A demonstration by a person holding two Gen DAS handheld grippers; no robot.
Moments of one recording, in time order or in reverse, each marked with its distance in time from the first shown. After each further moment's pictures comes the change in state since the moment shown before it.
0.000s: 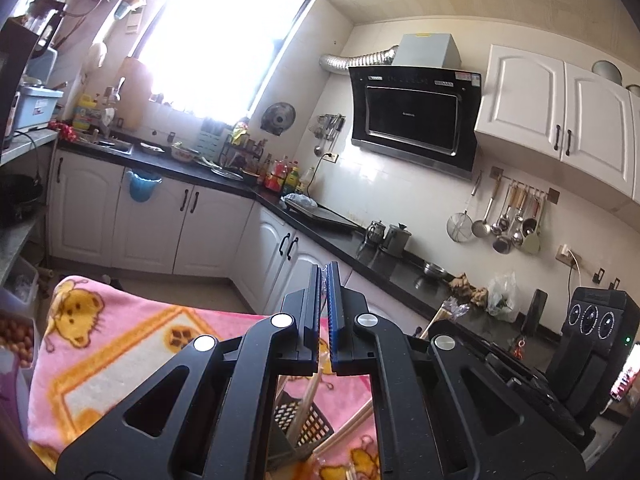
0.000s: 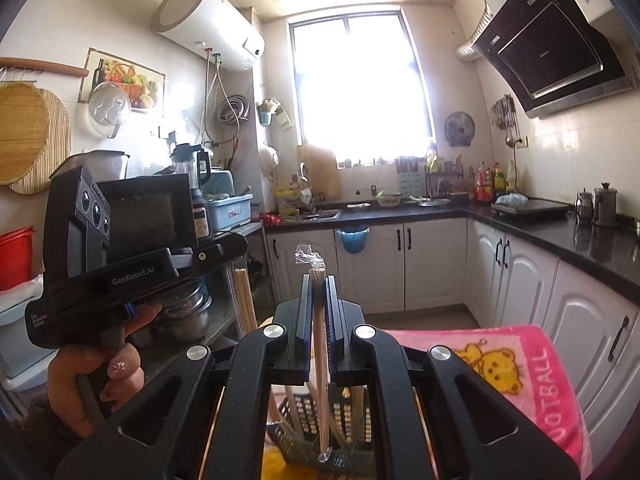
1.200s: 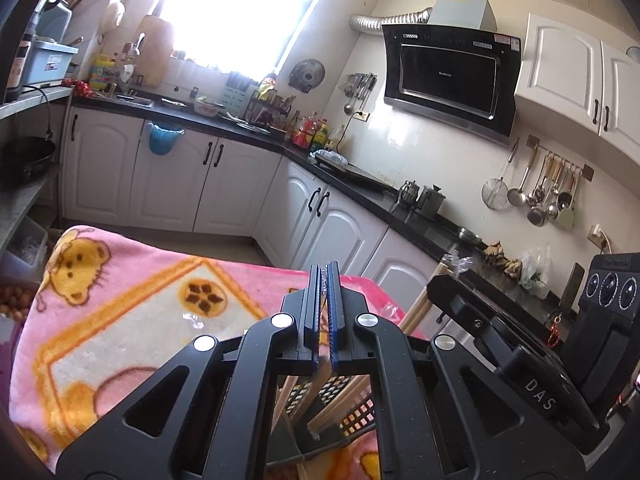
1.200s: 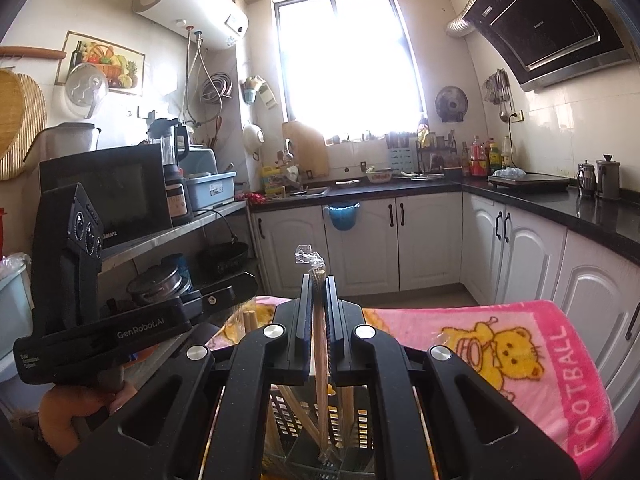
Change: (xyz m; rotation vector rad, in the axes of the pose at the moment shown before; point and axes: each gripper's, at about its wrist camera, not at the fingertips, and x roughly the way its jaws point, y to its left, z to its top) left arm 0.063 0.048 -0.062 -0.028 0.138 0.083; right arm 0.073 -0.018 -0.061 0.036 0.075 -0.031
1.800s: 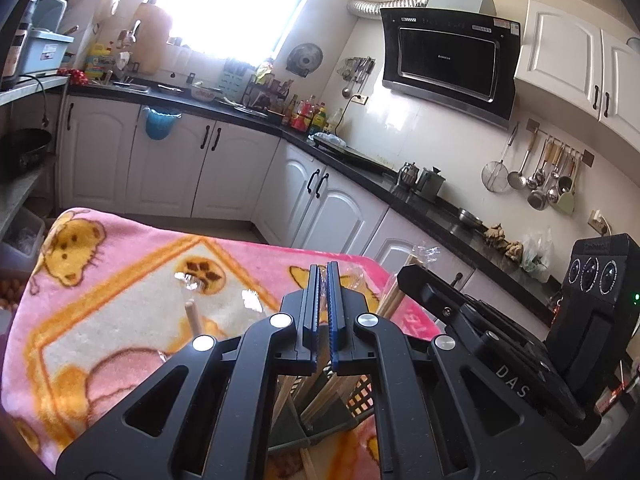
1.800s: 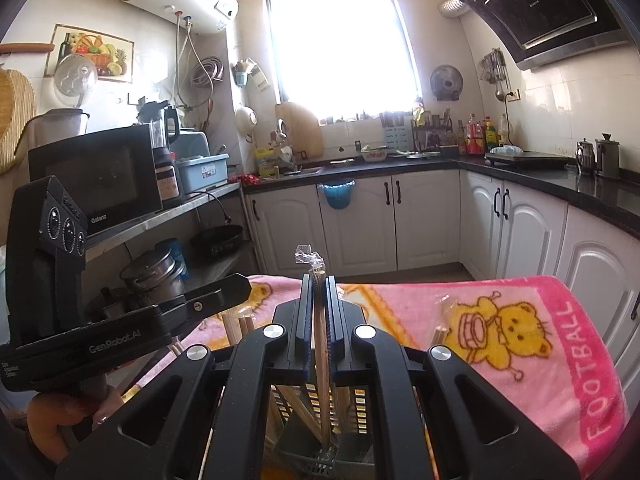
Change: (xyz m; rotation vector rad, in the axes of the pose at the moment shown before) left arm 0.010 0.006 -0.024 0.007 0.052 -0.004; right arm 0.019 -0.008 -0.025 0.028 0.066 -0.016
